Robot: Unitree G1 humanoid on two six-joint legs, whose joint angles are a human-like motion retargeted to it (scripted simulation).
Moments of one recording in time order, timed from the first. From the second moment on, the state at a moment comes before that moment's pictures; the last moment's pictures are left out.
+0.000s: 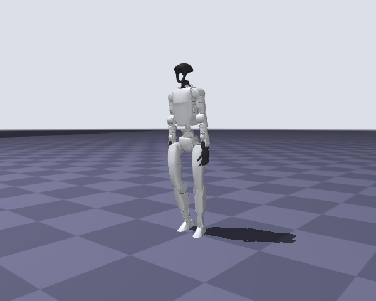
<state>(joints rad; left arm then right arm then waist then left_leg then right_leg) 0.08 0.06 0.40 1.45 0.40 0.01 -0.16 0.02 -0.10 -0.10 1.52 -0.22 0.03 0.07 -0.24 0.08 -0.12 -0.15 0.01 0.24 0.10 -0.02 0.03 -0.13 0.06 -0.08 0.22 -0.09 0.00</state>
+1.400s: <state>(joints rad) 0.09 0.07 0.47 1.47 0.26 -0.02 -0.11 0.02 -0.14 -0.05 1.41 -0.35 -0.01 0.15 -0.16 0.04 -0.11 -0.14 0.04 0.56 0.07 -0.14 0.06 -0.19 -0.06 -0.43 0.77 -0.09 0.23</state>
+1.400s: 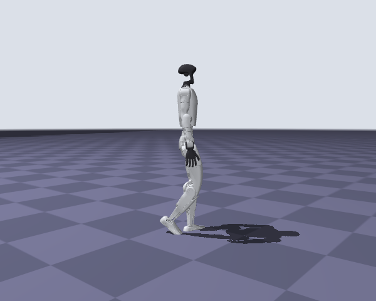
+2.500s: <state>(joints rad) 0.07 0.08 0.39 1.54 0.34 -0.03 -0.11 0.03 -0.10 -0.06 1.54 -0.33 0.00 0.10 -0.22 0.03 -0.16 -0.07 -0.01 0.25 0.03 -0.09 0.01 -0.08 0.01 -0.34 0.04 -0.14 0.06</state>
